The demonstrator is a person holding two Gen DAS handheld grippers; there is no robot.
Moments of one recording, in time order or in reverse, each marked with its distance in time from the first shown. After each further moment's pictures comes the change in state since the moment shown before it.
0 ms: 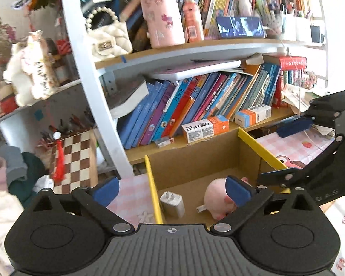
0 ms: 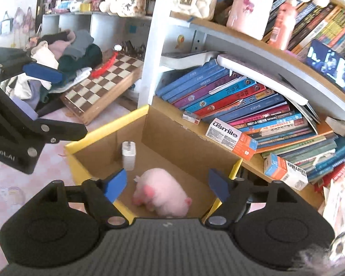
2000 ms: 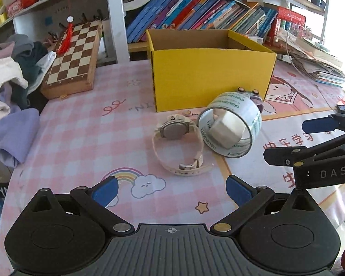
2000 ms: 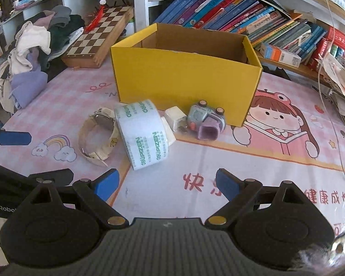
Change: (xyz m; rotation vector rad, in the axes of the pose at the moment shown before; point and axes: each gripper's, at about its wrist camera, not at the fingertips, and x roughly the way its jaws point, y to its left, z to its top) left arm -0.053 -0.014 -0.173 -0.170 0.286 -0.070; right arm -0.029 0.141 -0.135 0.347 0.192 -0.087
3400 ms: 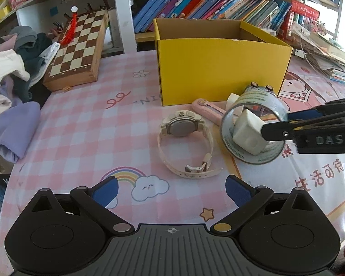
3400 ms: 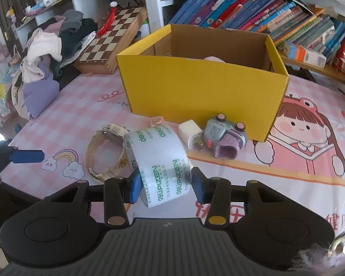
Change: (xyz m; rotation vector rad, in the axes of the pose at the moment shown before) left arm 0.023 -0.004 0.011 -0.022 0.049 0.051; right arm 0.024 -0.020 0.025 0.026 0.006 0.135
